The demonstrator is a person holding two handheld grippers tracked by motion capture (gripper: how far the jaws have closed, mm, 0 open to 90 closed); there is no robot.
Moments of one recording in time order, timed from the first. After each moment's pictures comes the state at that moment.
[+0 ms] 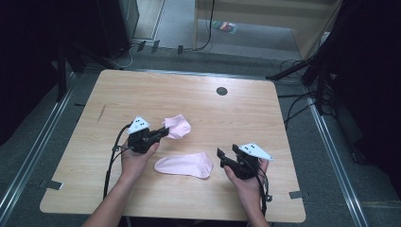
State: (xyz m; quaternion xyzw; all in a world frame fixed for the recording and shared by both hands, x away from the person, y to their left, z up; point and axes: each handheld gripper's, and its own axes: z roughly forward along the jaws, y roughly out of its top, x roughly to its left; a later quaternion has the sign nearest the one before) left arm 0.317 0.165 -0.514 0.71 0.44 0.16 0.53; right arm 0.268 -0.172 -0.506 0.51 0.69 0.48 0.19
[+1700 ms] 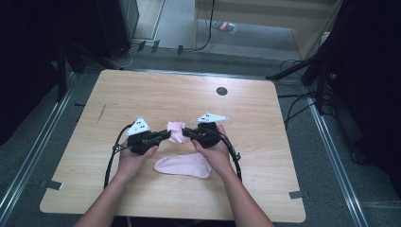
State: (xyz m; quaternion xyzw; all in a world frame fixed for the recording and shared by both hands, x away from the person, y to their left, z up) left arm 0.326 0.173 -0.521 0.74 0.38 0.15 0.53; right arm 0.358 -0.072 -0.500 0.36 0.79 0.49 0.06
